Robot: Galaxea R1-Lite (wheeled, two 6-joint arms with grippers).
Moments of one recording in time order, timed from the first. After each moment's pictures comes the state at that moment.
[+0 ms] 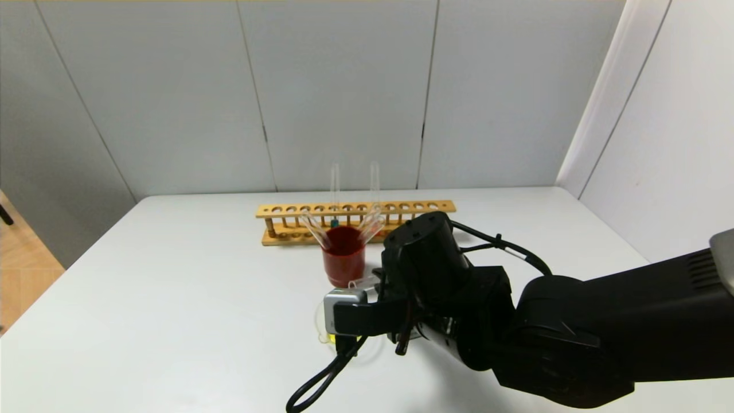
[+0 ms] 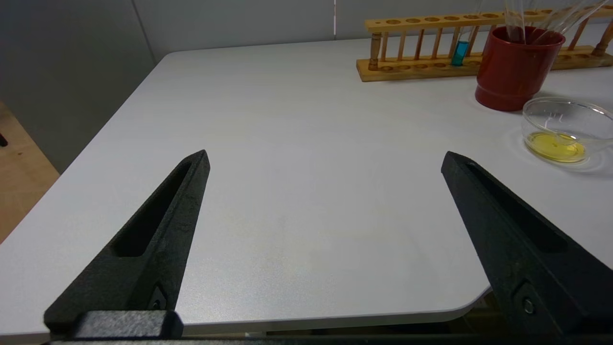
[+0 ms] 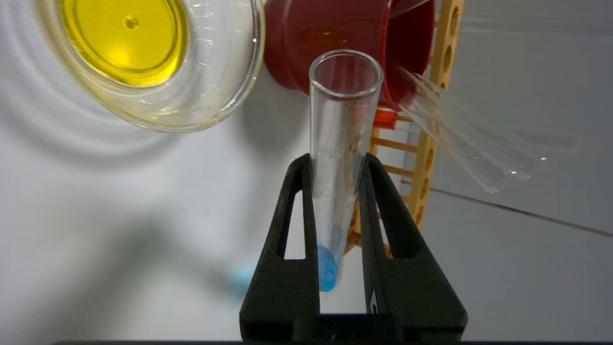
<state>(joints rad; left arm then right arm) 0.00 0.00 0.00 -0.07 0.00 0.02 0.91 1.97 -1.07 -0.31 -0.37 -1.13</state>
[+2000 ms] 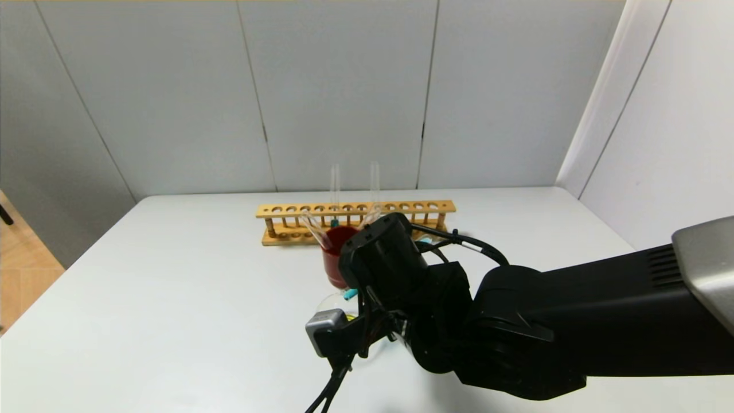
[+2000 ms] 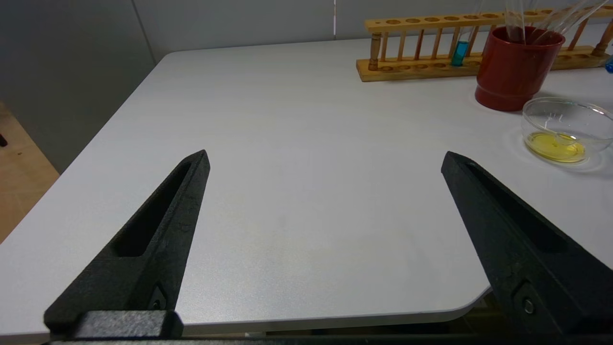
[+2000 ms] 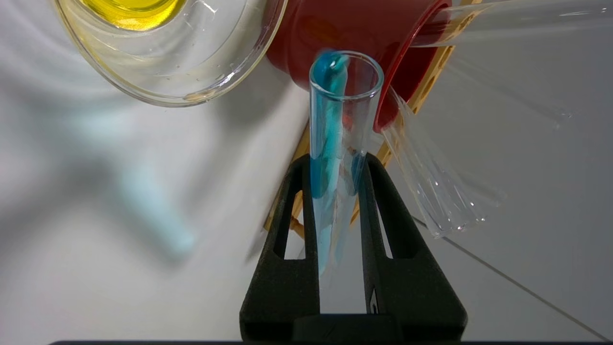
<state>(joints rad) 0.00 0.00 0.00 -0.07 0.00 0.02 0.97 2.03 -1.24 -0.13 -0.52 -1.41</state>
